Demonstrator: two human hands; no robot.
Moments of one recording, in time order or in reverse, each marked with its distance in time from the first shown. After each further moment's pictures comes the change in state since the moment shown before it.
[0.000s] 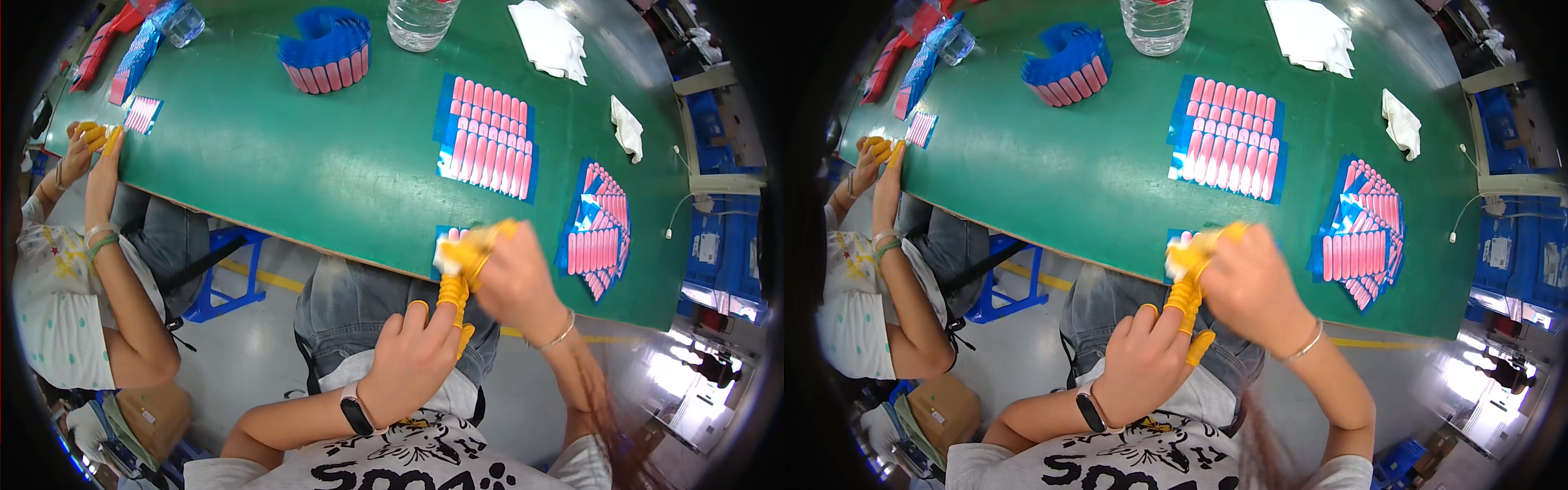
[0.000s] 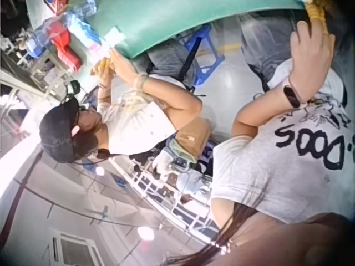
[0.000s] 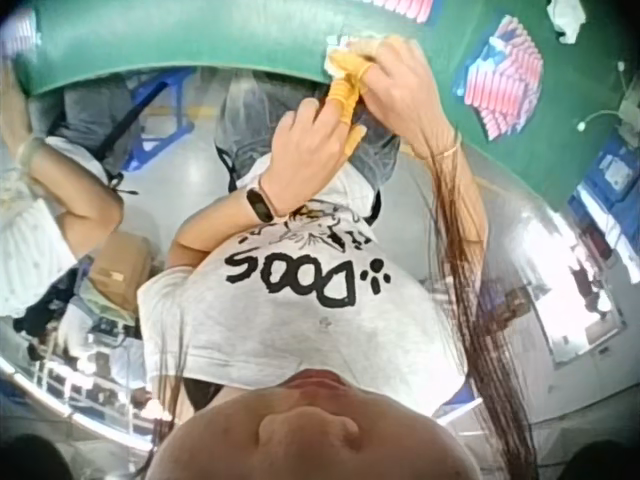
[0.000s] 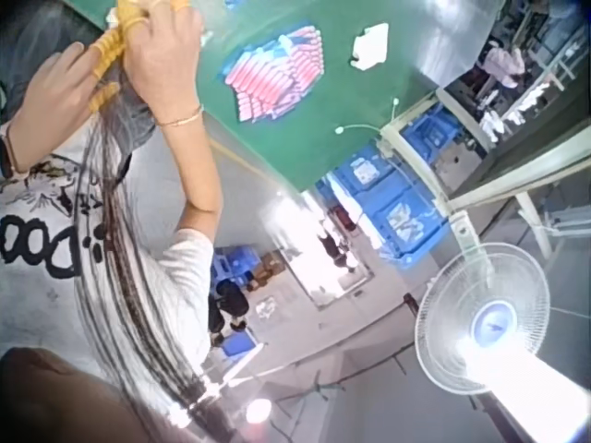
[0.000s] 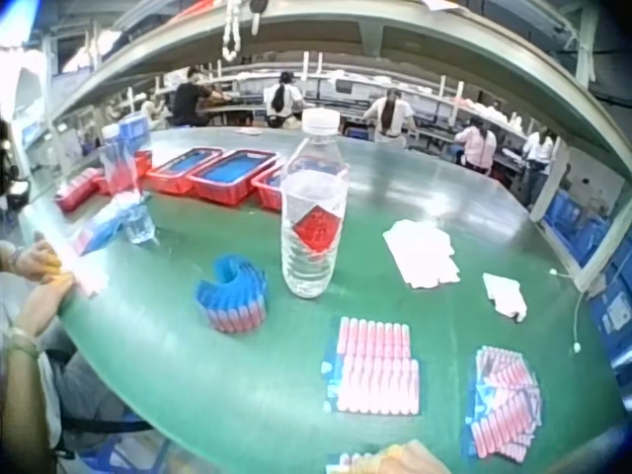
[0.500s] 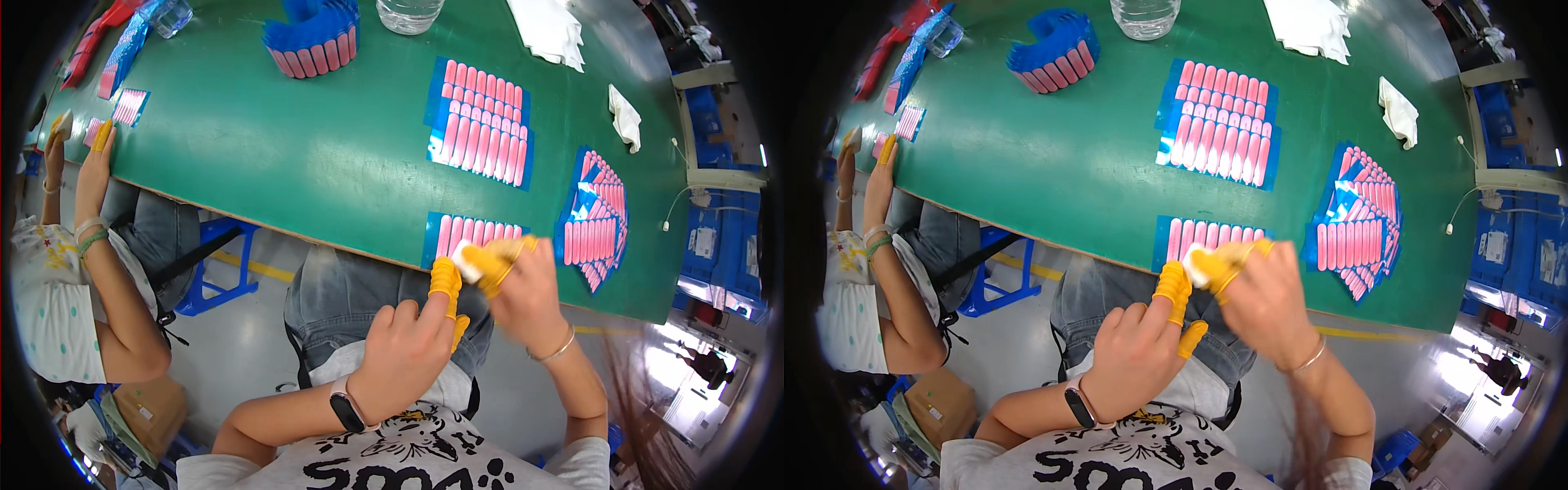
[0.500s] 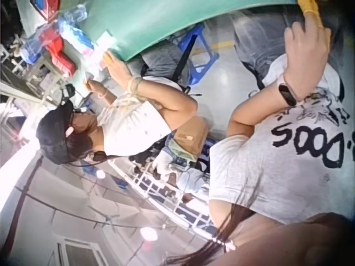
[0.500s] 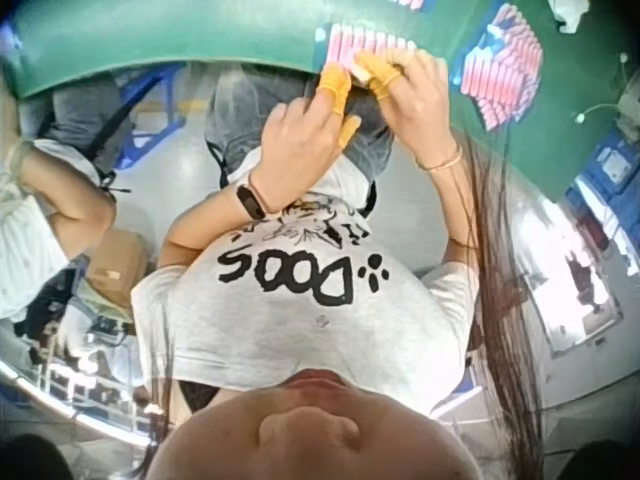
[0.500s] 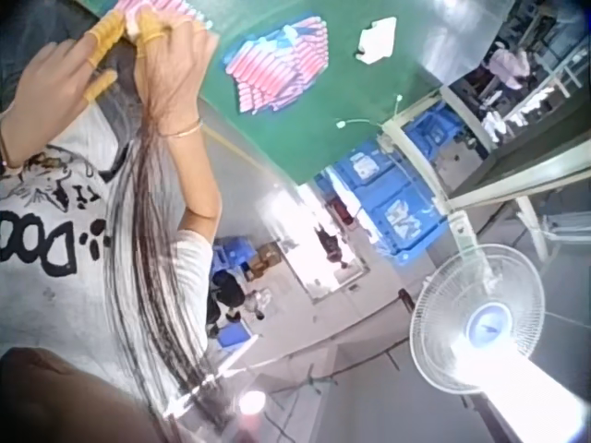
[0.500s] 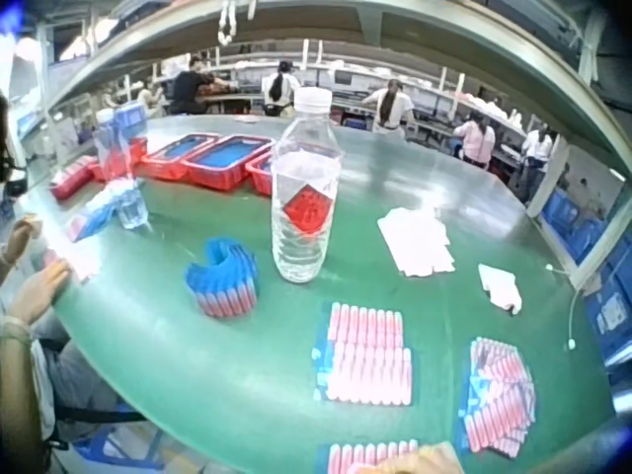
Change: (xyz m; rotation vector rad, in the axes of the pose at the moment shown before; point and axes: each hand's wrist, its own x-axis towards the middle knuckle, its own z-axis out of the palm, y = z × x) left_hand 0.001 0.002 -0.001 0.033 -0.034 0.002; right_hand -0.037 -0.012 -0.010 0.093 -0.073 0.078
